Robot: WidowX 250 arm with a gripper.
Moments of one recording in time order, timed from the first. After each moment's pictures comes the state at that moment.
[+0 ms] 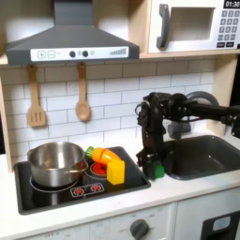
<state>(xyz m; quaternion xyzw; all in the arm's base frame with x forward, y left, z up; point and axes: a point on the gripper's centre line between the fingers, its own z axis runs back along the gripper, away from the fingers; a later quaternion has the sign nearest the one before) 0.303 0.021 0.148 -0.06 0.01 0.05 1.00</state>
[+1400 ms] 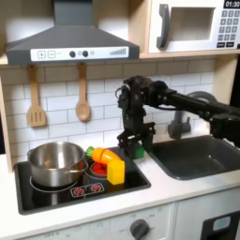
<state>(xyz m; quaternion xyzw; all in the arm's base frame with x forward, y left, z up) 0.350 0.047 0.180 -0.08 -0.03 0.09 0.99</state>
